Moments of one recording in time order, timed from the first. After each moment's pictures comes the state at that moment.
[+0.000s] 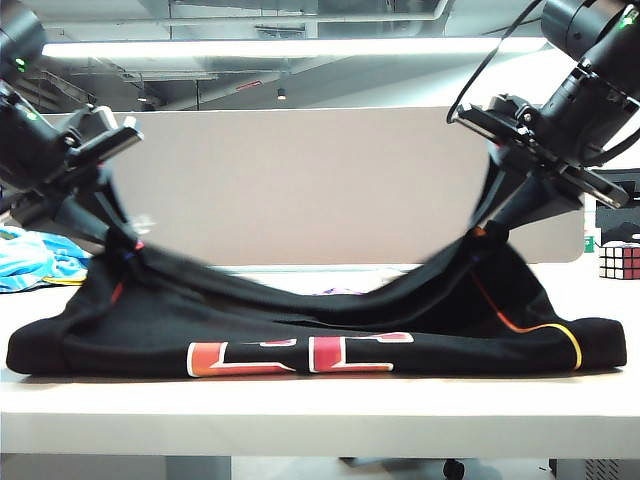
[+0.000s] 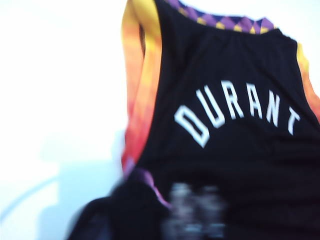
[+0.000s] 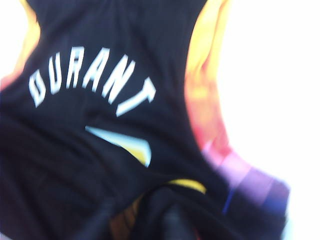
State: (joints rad) left arm -0.11 1.50 0.87 -0.09 0.36 -0.26; right arm 0.20 1.53 1.01 -0.25 -0.30 0.27
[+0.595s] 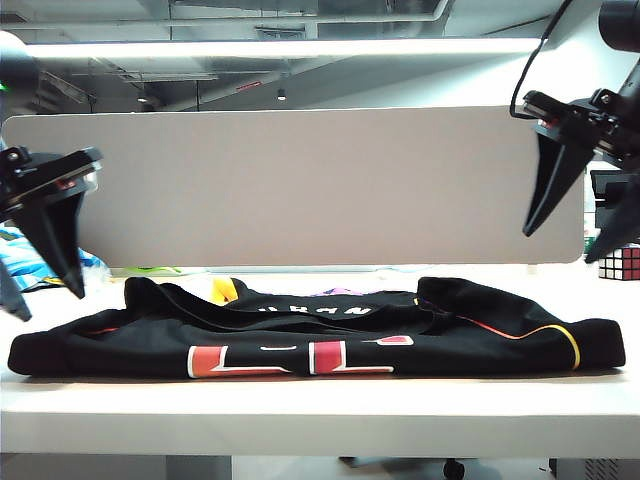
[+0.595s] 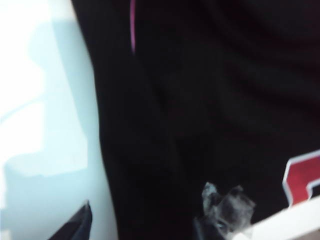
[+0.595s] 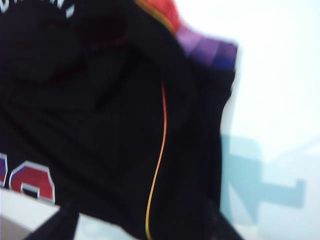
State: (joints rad) left arm -0.11 1.46 0.90 -0.64 0.36 -0.11; right arm 0.10 1.43 1.00 -0.65 -0.36 0.20
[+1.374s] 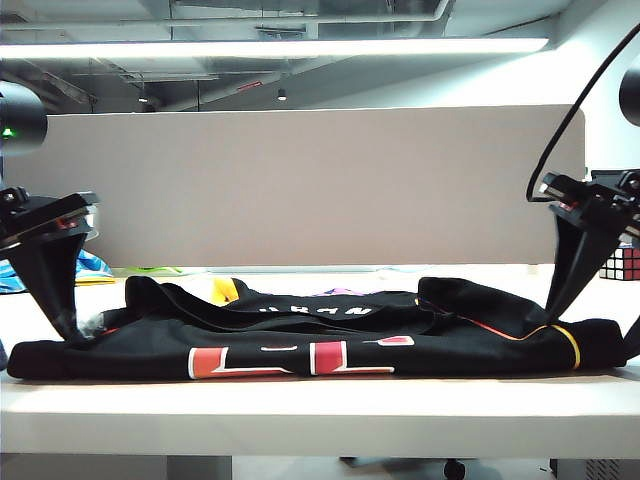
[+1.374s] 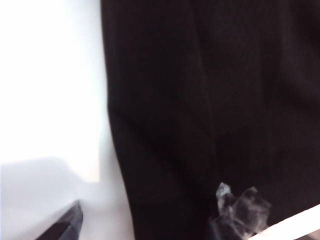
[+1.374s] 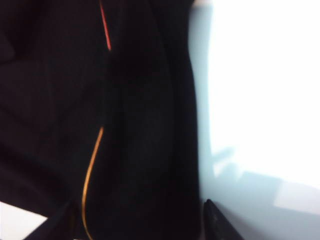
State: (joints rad) left arm -0.11 1.57 0.91 -0.69 0.35 -0.06; right arm 0.10 1.45 0.77 -0.48 -0.38 0.25
